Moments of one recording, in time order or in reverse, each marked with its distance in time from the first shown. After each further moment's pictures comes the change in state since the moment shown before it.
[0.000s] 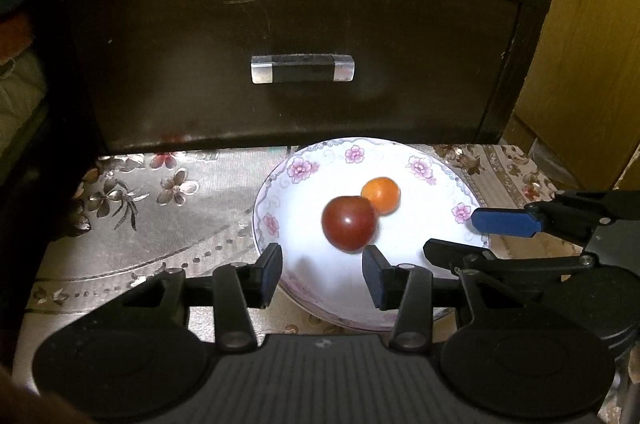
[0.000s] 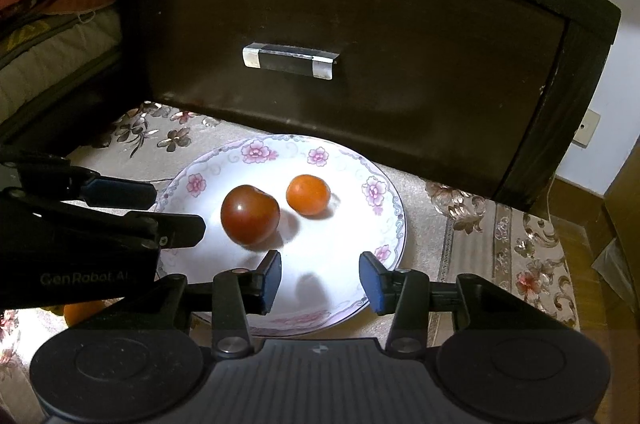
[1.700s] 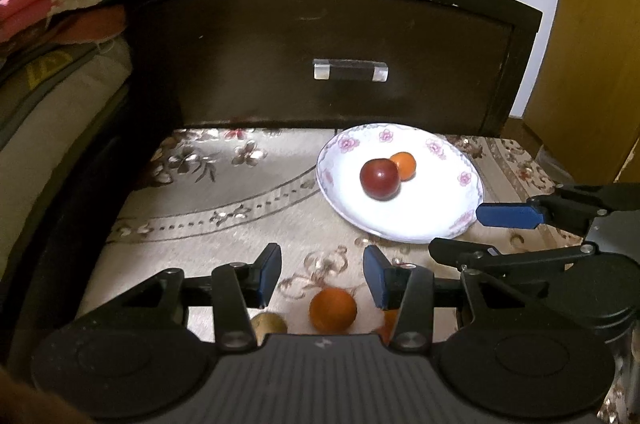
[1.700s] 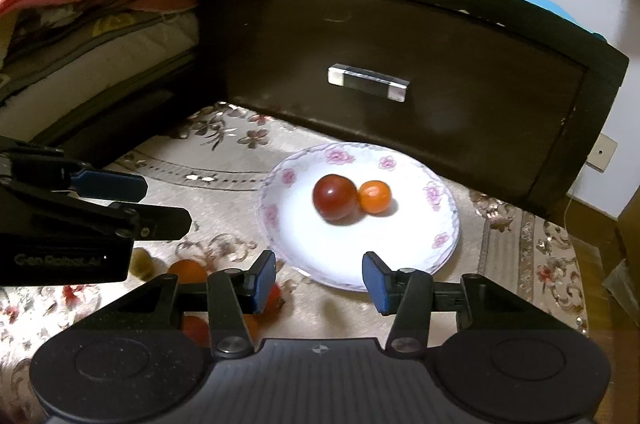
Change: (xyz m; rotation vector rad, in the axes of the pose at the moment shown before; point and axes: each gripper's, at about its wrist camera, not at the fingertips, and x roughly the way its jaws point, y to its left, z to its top) left arm -0.090 0.028 -0.048 -0.046 -0.027 0.060; right arm -0.058 0.054 -0.016 -0.076 -0.030 0.080
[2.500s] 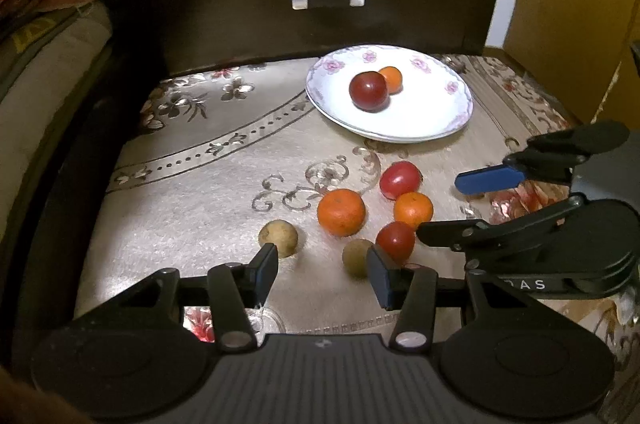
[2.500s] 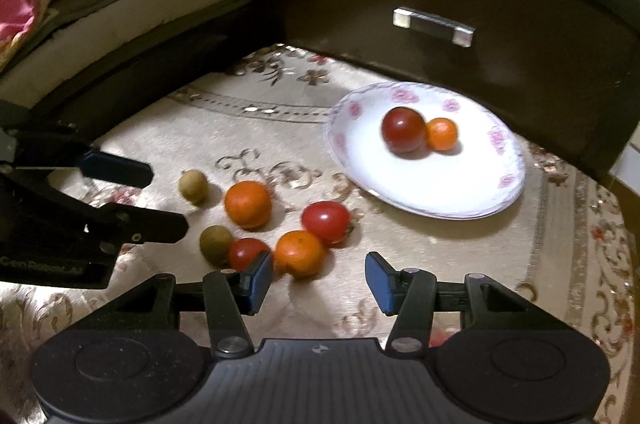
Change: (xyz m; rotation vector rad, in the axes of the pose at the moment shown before) left arm -0.003 0.005 -0.041 0.133 0.149 -0.030; right arm 0.009 0.023 -0.030 -0.058 0.125 0.136
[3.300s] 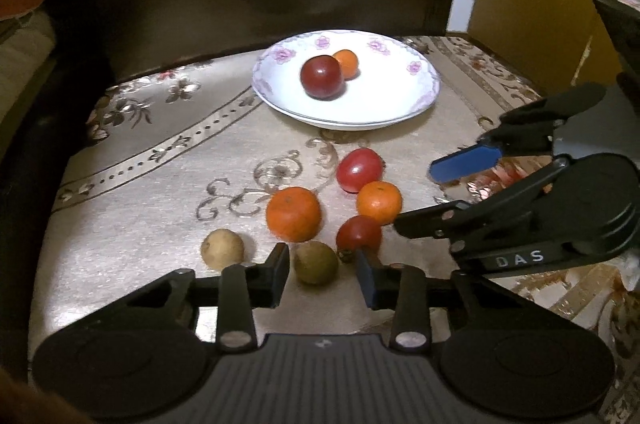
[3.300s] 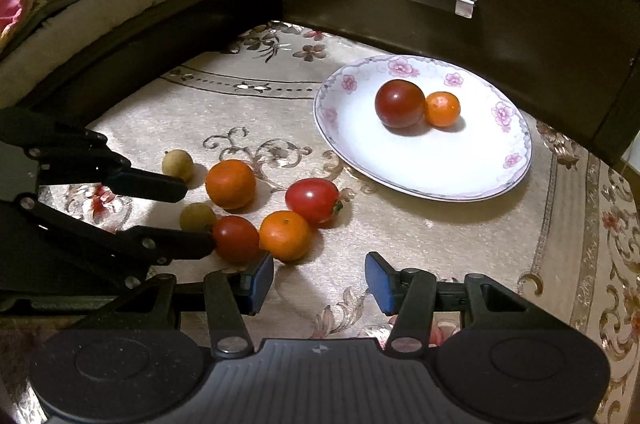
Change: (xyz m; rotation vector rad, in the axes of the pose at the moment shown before) left arm 0.030 -0.015 -0.001 0.083 -0.001 -0.096; right arm 0.011 -0.016 -0.002 0.013 0.061 0.024
